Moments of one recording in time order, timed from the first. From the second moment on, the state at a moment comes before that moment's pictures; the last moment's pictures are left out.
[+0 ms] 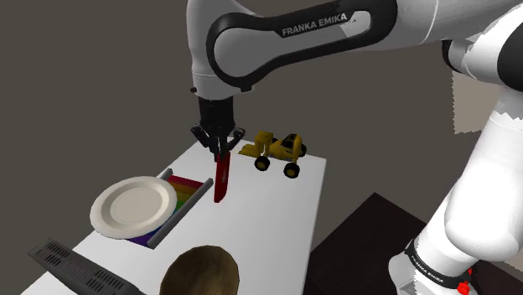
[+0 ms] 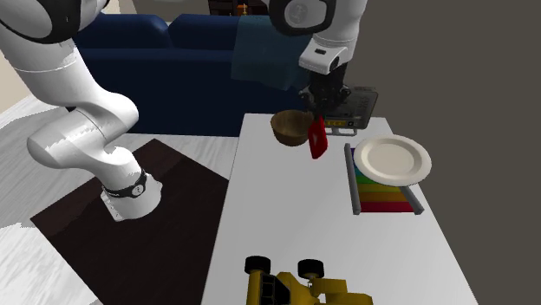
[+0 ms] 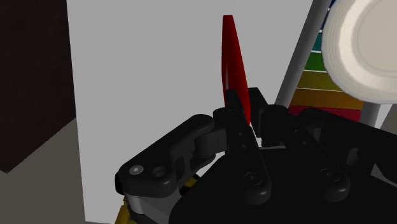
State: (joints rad) arm 0.08 0.14 0.58 -1.72 -0.01 1.85 1.49
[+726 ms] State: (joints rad) arm 0.21 0.11 0.69 -1.70 -0.01 1.82 1.73
